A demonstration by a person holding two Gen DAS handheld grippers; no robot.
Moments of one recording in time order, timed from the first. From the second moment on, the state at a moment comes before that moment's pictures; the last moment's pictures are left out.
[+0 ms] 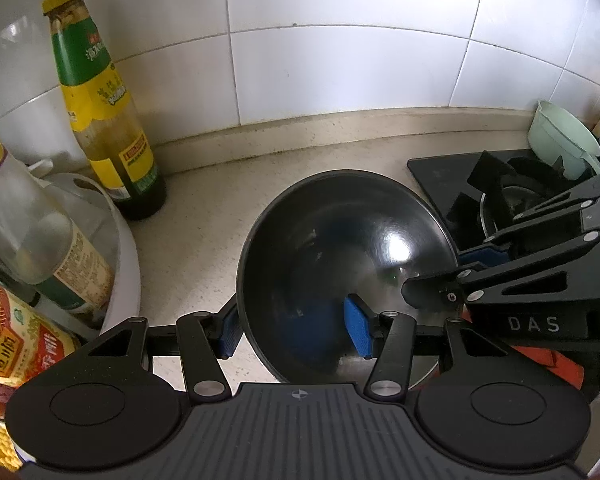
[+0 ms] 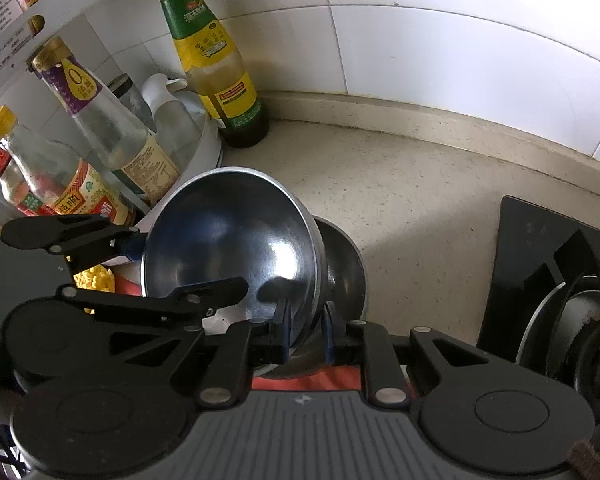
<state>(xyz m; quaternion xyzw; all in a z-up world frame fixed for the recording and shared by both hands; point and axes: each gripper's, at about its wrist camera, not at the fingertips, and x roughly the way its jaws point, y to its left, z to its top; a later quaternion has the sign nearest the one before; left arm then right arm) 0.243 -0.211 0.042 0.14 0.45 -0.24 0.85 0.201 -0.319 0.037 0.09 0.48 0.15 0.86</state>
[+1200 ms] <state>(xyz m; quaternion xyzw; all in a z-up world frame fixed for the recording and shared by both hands) 0.235 -0.215 0.042 0.18 0.39 -0.24 0.87 0.206 -0.304 0.042 0.03 0.47 0.13 0.87</state>
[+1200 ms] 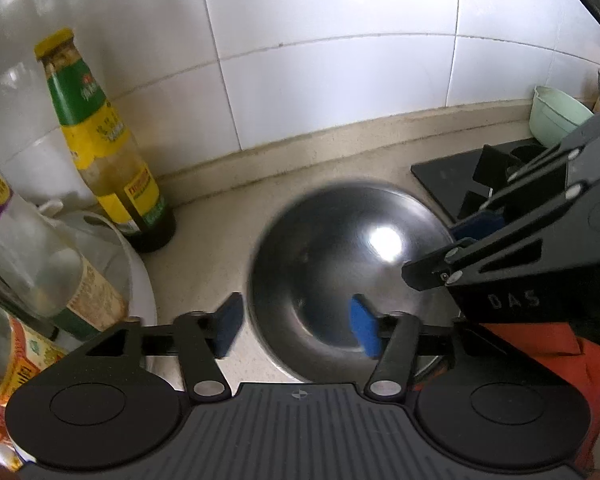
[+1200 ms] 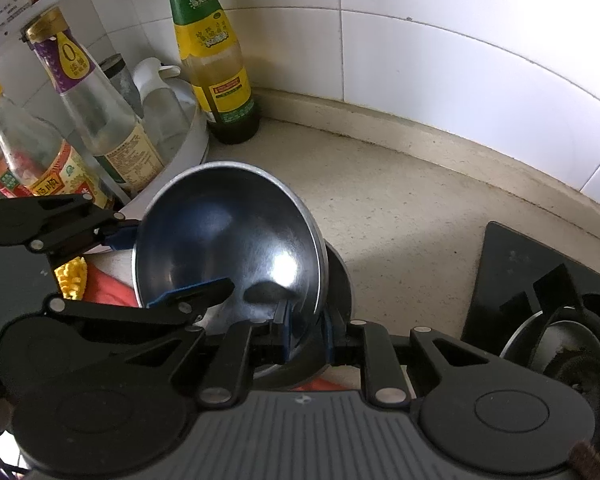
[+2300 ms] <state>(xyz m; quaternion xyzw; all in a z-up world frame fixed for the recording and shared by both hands) 0.199 -0.170 0.042 0.18 0.38 -0.26 0.87 0.219 -0.300 0.032 0.02 0.47 0.11 0.88</state>
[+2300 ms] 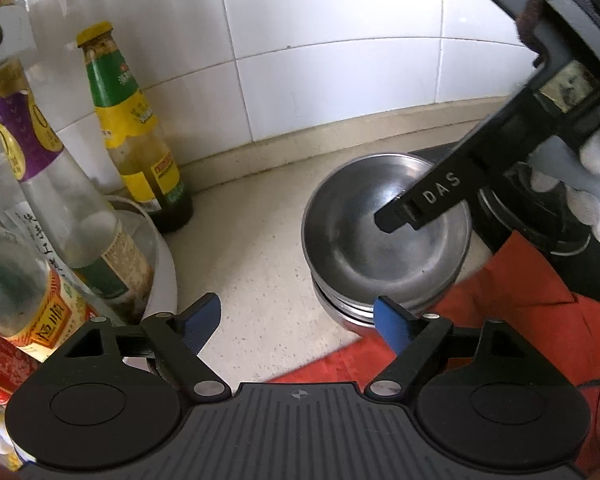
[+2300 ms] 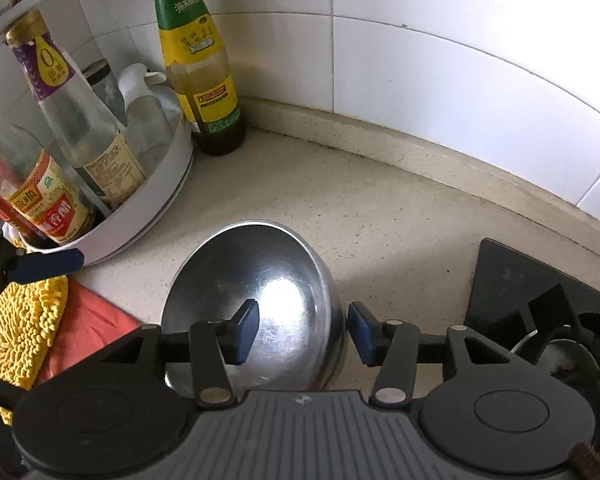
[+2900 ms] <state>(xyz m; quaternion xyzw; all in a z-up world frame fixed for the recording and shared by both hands) 0.208 -0.175 0.009 0.20 0.40 -0.32 0.84 0.207 -0.321 0.017 0.06 0.47 0.10 0.87</state>
